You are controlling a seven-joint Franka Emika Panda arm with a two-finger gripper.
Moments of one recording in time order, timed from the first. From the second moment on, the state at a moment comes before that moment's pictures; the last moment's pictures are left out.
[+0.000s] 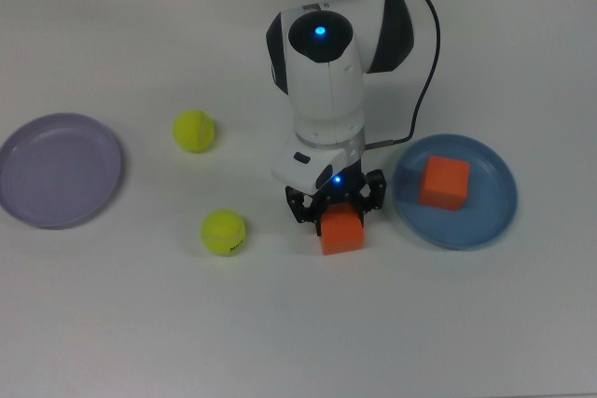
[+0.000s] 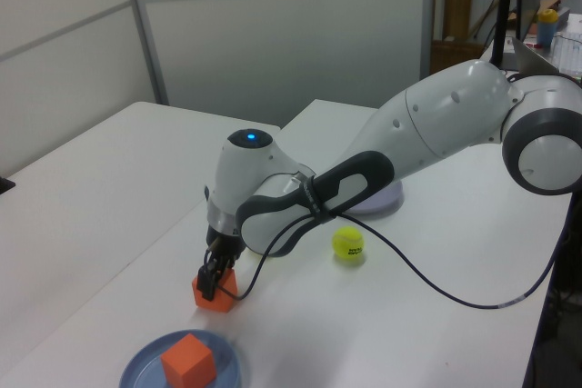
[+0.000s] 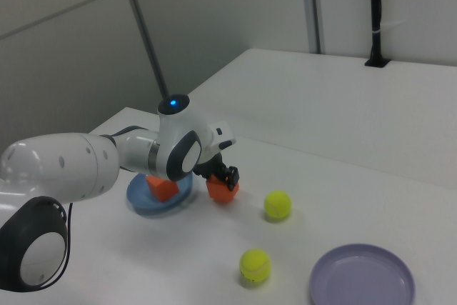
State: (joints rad) arm 0.27 0.60 0.15 -1.57 -0.02 2.51 0.04
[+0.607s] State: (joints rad) arm 0.35 0.44 0.27 -1.56 -0.03 2.31 0.26
